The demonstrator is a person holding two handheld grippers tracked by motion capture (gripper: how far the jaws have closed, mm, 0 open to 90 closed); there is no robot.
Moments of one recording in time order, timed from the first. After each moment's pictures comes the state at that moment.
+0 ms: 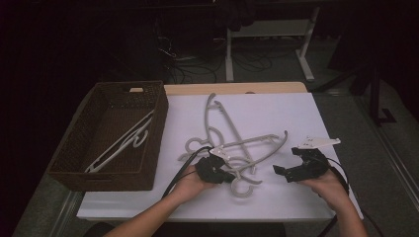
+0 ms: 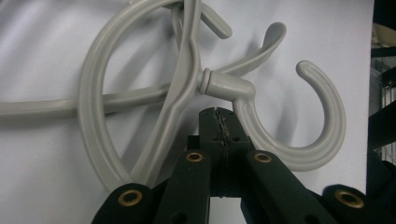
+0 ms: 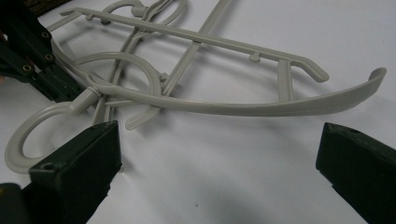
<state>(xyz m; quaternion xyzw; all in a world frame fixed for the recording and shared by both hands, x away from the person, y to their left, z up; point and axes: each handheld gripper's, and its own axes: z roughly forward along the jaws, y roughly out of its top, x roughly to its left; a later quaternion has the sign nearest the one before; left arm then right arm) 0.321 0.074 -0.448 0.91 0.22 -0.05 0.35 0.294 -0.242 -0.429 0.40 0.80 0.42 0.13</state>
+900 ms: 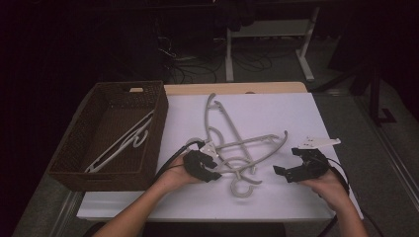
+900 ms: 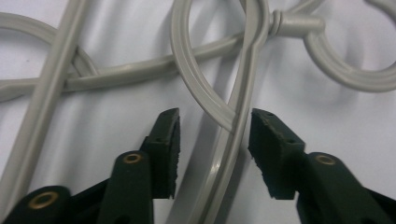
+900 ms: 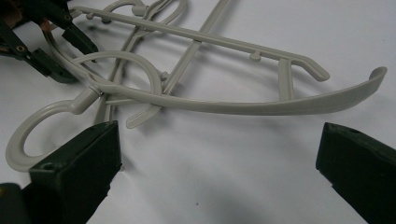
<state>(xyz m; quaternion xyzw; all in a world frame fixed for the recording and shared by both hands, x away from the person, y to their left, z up) 0.337 0.103 -0.447 0.94 0.15 0.03 0.29 0.293 -0.242 -0.429 0.40 0.80 0.42 0.13</state>
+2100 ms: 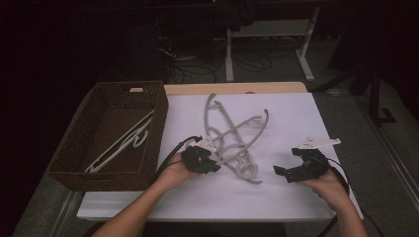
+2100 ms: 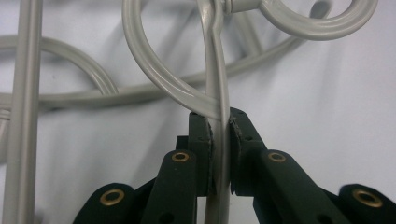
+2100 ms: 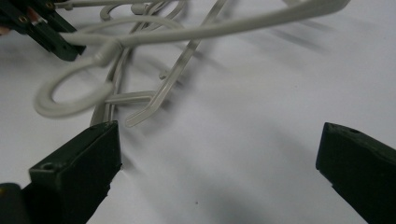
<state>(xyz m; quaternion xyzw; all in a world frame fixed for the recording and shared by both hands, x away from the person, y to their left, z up) 0.343 0.109 -0.426 0.92 0.18 0.01 0.34 0.293 -0.243 -0.430 0.40 0.80 0.42 0.12</state>
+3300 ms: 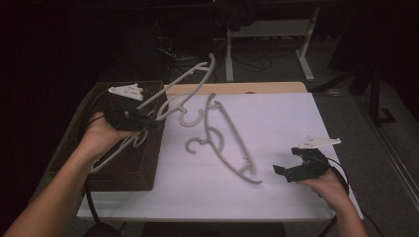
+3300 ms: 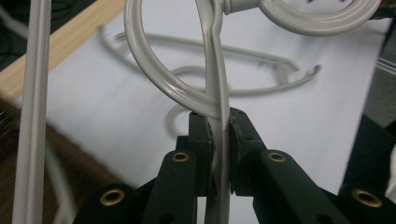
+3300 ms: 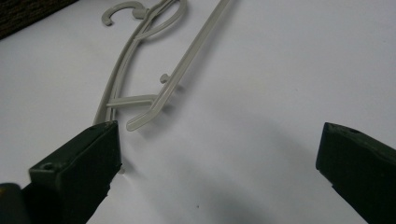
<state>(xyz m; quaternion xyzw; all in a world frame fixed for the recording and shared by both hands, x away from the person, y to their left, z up) 0.355 0.266 -0.264 0.89 0.26 0.09 0.36 0.294 -0.242 -0.430 0.40 0.80 0.43 0.12</state>
